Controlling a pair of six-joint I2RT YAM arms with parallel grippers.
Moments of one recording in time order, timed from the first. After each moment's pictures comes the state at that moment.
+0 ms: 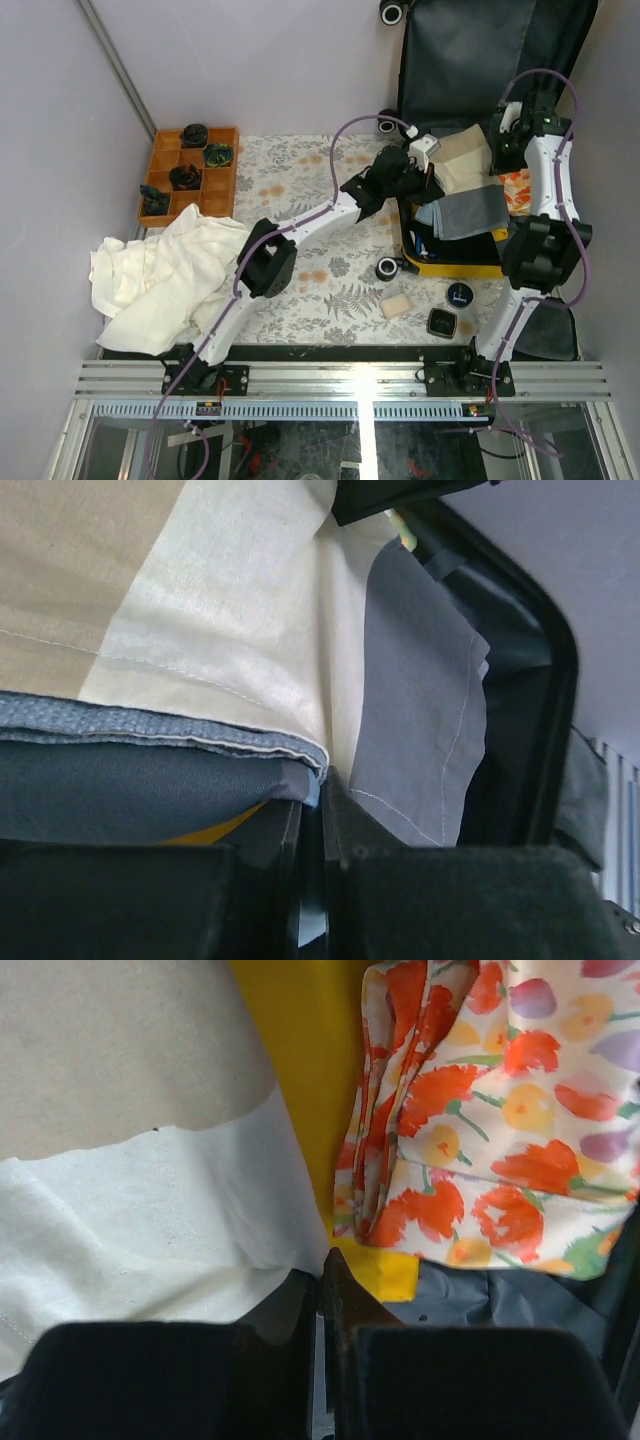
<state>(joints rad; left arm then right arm) -0.77 2.42 2.20 0.01 0.40 -0.34 -0.22 1.97 2.04 -1.04 -0.12 -0.18</state>
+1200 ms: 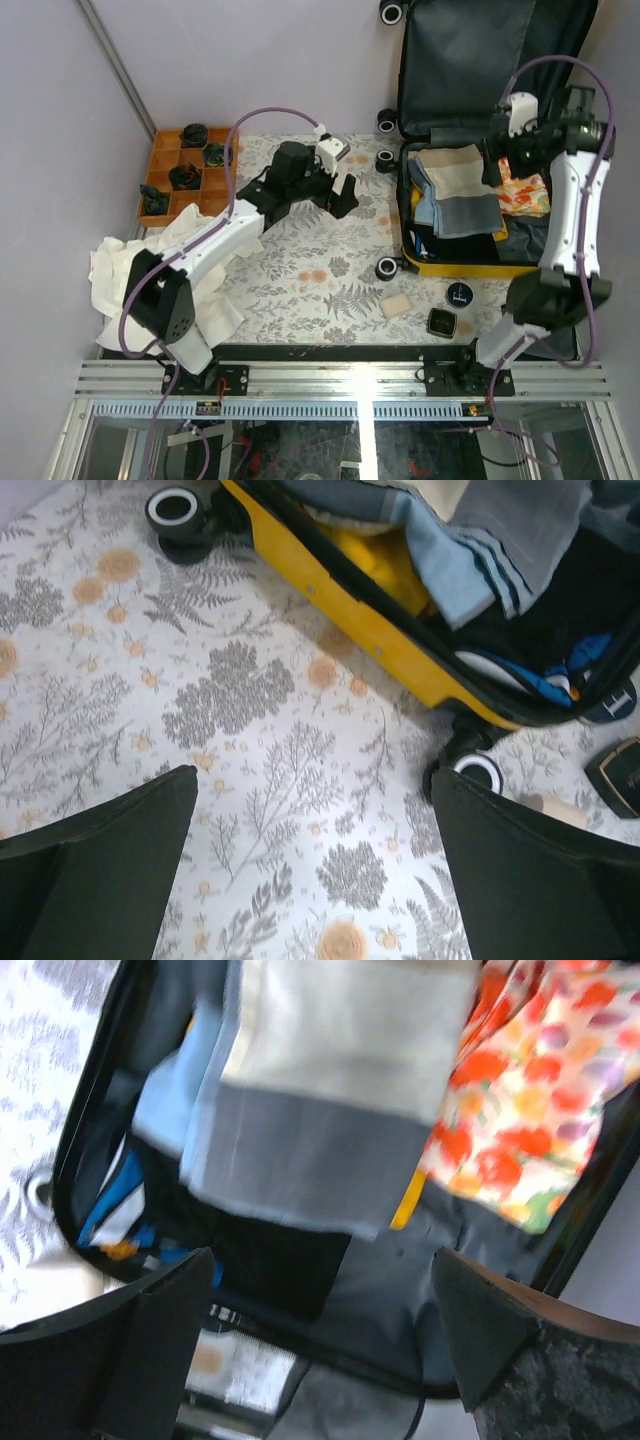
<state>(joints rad) -0.57 1.68 1.42 -0.15 0.33 0.00 -0.24 1.77 2.09 -1.25 -0.33 -0.50</state>
